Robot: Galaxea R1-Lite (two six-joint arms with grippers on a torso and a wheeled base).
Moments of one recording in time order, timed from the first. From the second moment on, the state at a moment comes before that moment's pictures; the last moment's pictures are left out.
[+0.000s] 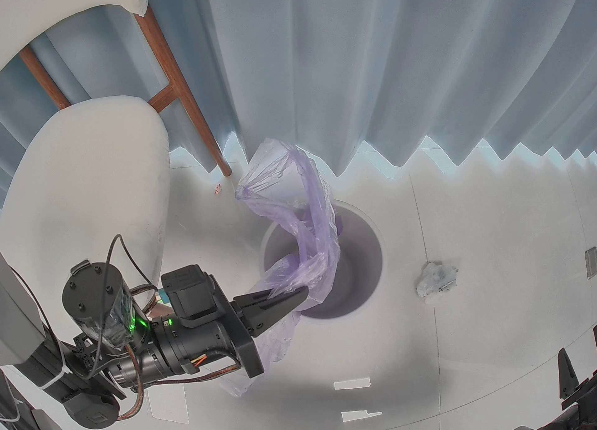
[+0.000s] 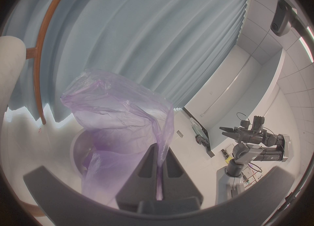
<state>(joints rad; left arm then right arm) -0.72 1.79 -0.28 -1.54 -0.31 -0.17 0.00 0.02 -0.02 0.00 0.00 0.00</state>
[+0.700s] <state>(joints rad) -0.72 1.77 -0.25 -1.54 -0.29 -0.17 0.00 0.02 -0.02 -0.07 0.03 -0.03</state>
